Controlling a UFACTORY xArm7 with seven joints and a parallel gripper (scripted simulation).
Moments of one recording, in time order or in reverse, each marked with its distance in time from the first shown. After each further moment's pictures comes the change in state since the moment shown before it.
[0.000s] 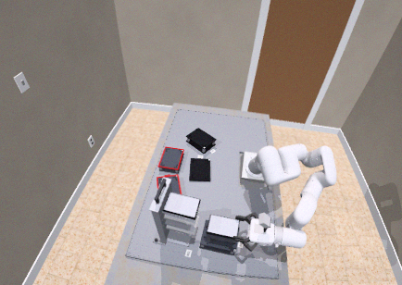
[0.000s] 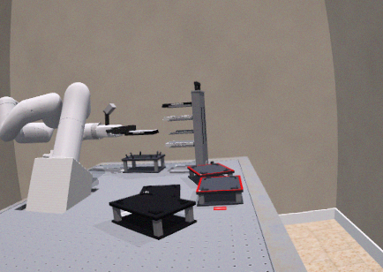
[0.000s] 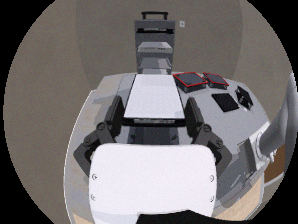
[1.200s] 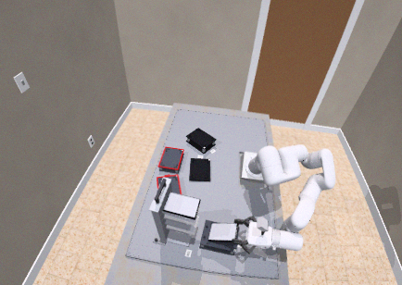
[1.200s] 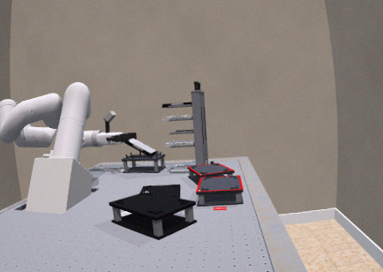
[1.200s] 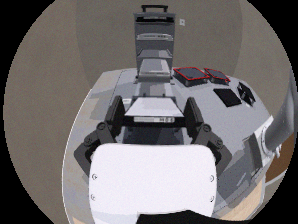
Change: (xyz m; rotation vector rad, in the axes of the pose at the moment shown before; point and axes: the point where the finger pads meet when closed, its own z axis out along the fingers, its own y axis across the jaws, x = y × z) arm -0.034 0.000 -0.001 -0.001 0.001 -0.001
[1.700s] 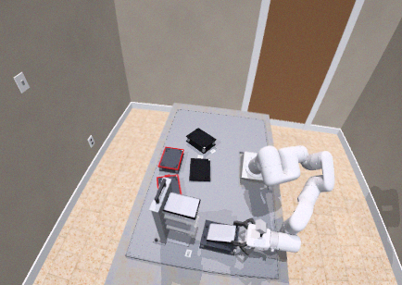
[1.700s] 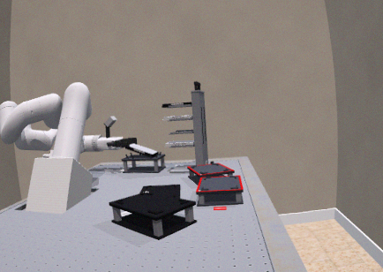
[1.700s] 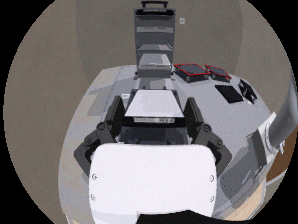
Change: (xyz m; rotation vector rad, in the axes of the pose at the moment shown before) arm -0.023 0.000 0.000 0.000 0.000 0.001
